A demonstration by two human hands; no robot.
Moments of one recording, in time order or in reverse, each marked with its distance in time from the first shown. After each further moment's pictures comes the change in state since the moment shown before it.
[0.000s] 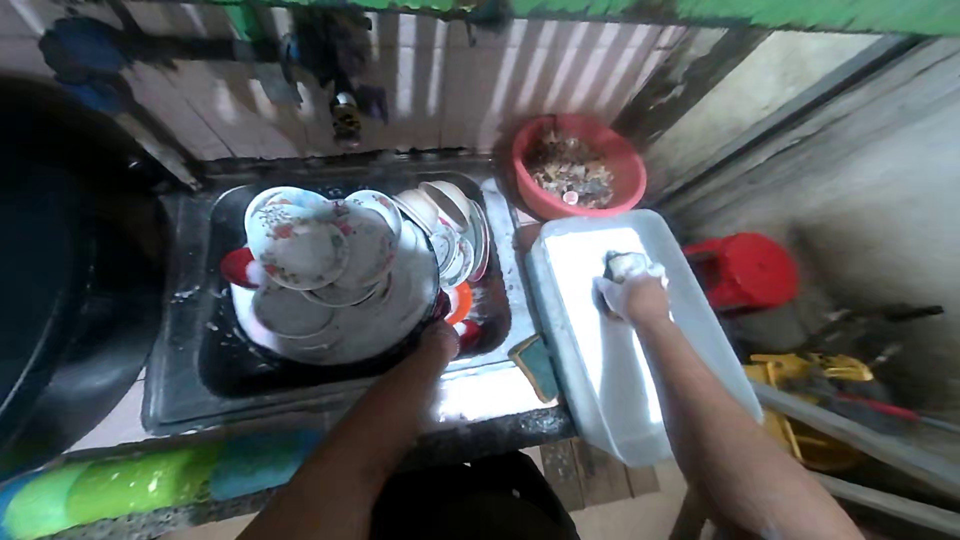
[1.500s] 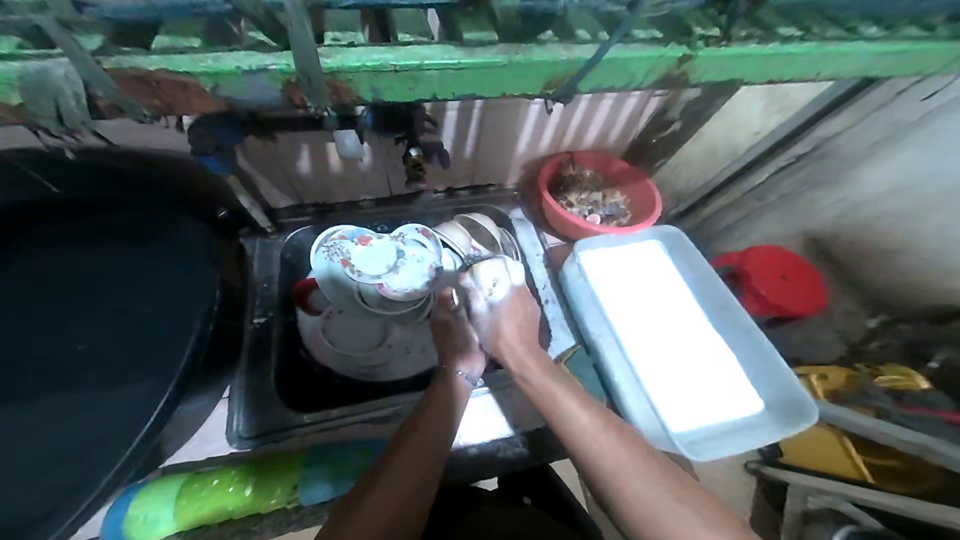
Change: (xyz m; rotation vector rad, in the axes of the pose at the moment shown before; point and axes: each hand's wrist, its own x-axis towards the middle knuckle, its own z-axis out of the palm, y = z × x) left_hand -0.141 -0.044 -0.071 -1.840 0.655 0.424; right_hand -0.185 -0.245 0.018 0.383 0.067 -0.311
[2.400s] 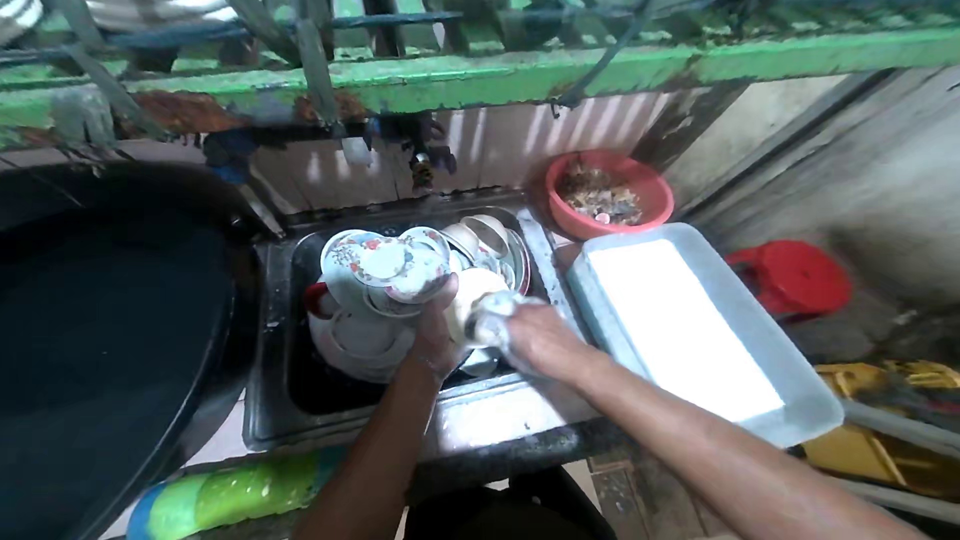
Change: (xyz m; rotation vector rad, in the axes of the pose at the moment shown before) left_hand 0.029 0.030 -0.038 -0.262 -0.397 -0.297; right_hand -0.007 0.040 -0.027 -0.354 -0.334 -0.738
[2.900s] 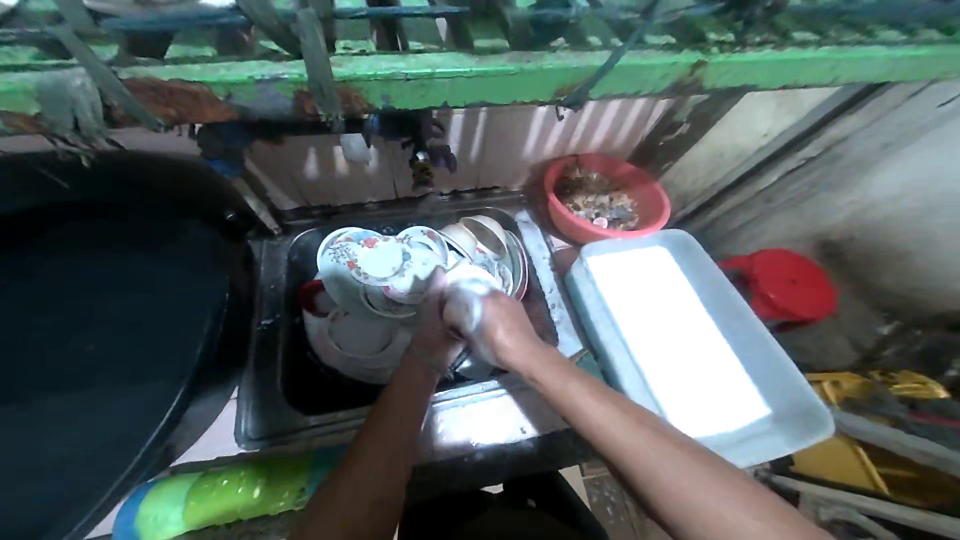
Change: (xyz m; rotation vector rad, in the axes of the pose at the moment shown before) left_hand 0.009 -0.004 -0.007 -0.011 -0.033 0.079; right_hand 0.037 -0.023 0.011 0.190 0.046 0.192
